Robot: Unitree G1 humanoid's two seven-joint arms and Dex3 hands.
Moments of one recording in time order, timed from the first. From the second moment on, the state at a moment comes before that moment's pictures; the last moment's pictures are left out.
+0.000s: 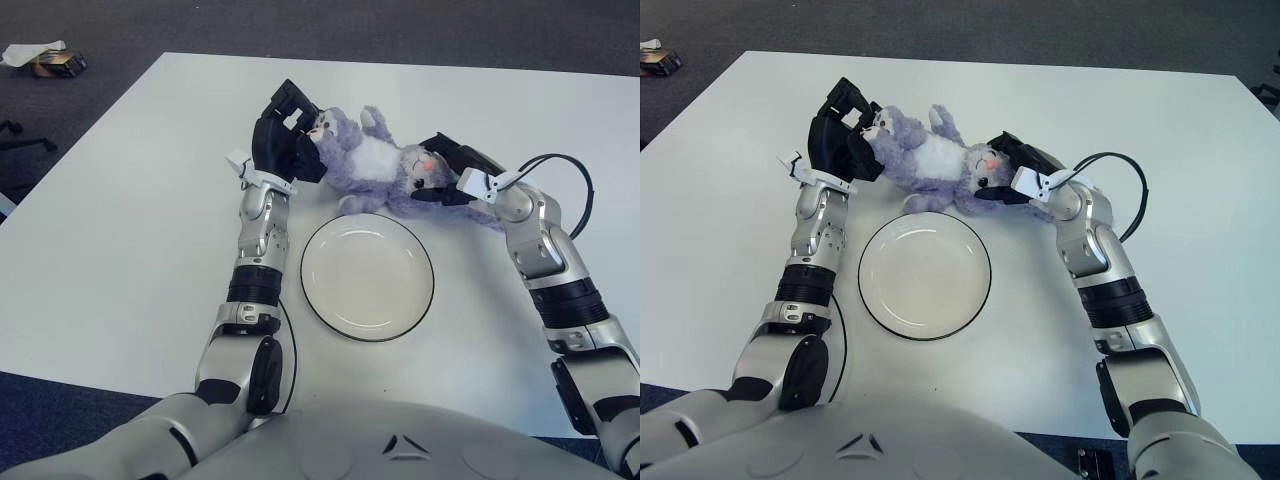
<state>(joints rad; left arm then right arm) -0.51 -0.16 0.14 0.37 -0.38 -0.34 -0.33 -0.39 -0.46 0.19 0.00 -0.49 0.25 0.43</state>
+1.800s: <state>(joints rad) -0.60 -0.17 0.14 0.60 -0.38 -0.57 -0.36 -0.40 -0.44 0.23 0.19 -0.48 0.09 0.24</state>
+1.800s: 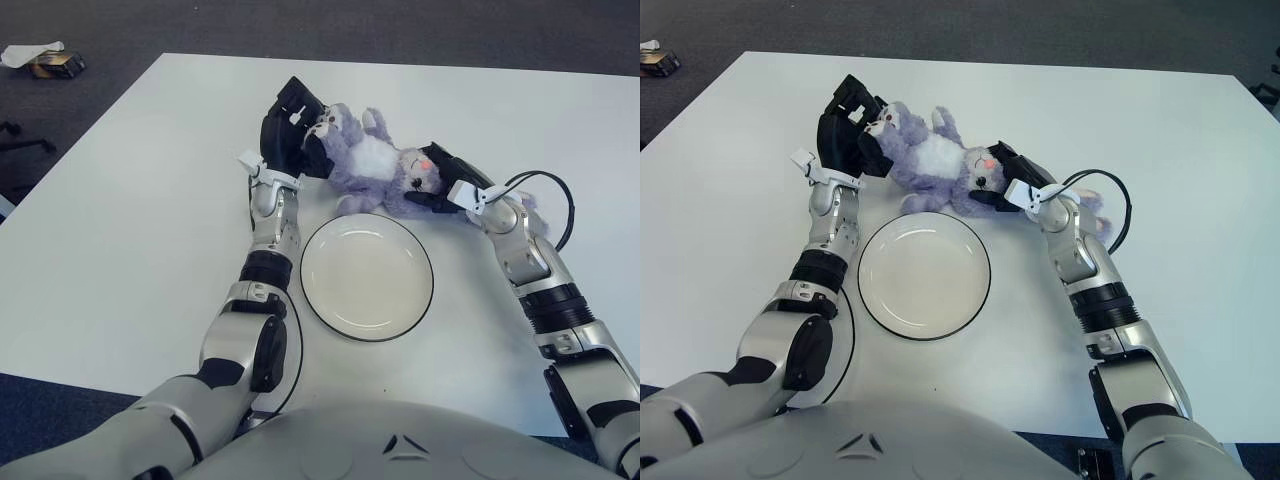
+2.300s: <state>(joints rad) -0.52 -0.20 0.12 0.46 -0.39 -0.49 -0.36 -0.47 -0.44 0.26 0.39 -0.53 0.05 0.09</state>
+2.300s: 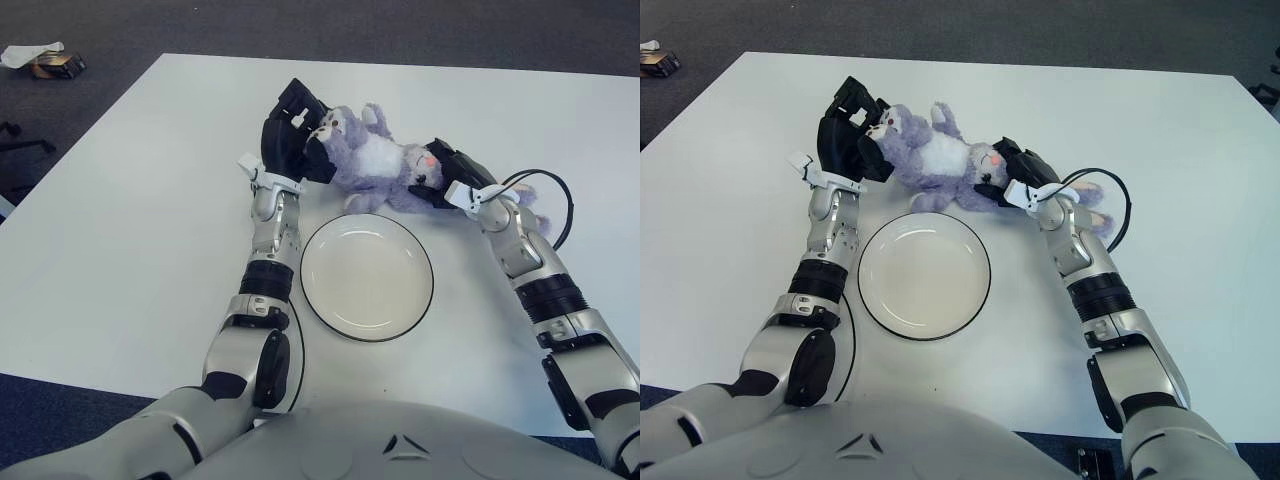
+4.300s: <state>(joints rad) -0.50 -0.20 0.16 0.34 -0.56 -0.35 -0.45 -0.57 -0.38 0.17 0.58 -0.46 0.14 -0.11</state>
